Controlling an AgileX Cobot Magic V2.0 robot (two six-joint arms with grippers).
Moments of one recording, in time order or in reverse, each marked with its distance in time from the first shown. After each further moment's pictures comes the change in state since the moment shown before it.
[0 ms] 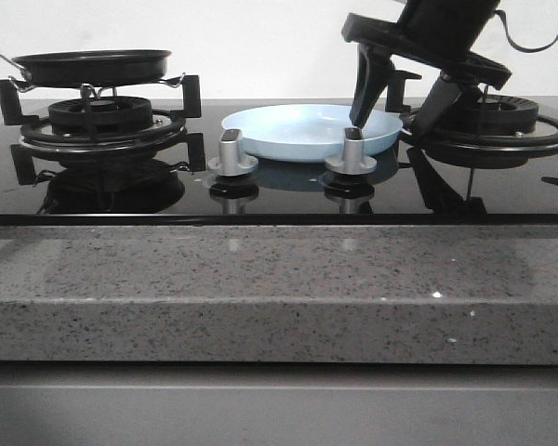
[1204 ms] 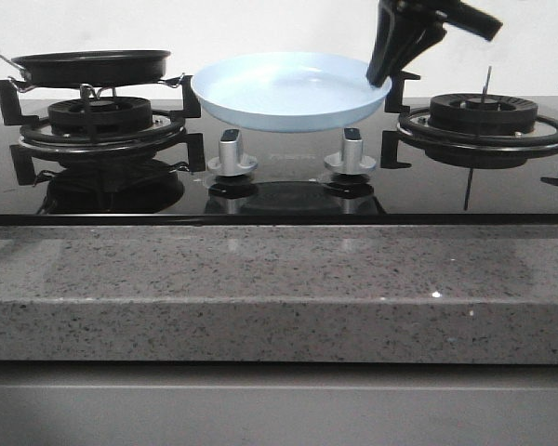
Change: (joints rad) left arm 0.000 0.000 0.000 0.000 -0.002 0.000; right arm 0.000 0.045 -0.278 0.010 0.213 0.004
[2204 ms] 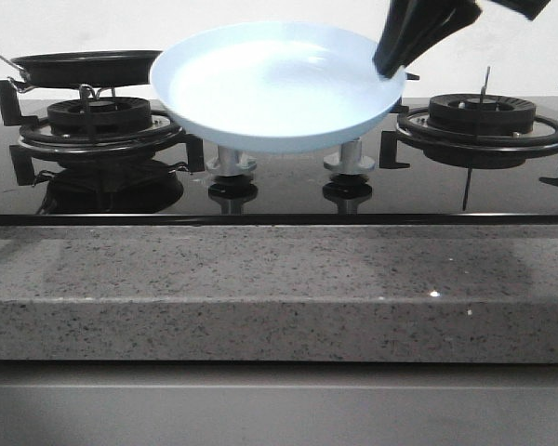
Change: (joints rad) left arm 0.000 0.000 0.000 0.000 -0.002 0.000; right arm 0.116 -0.443 0.663 -0.012 -0.408 -0.017
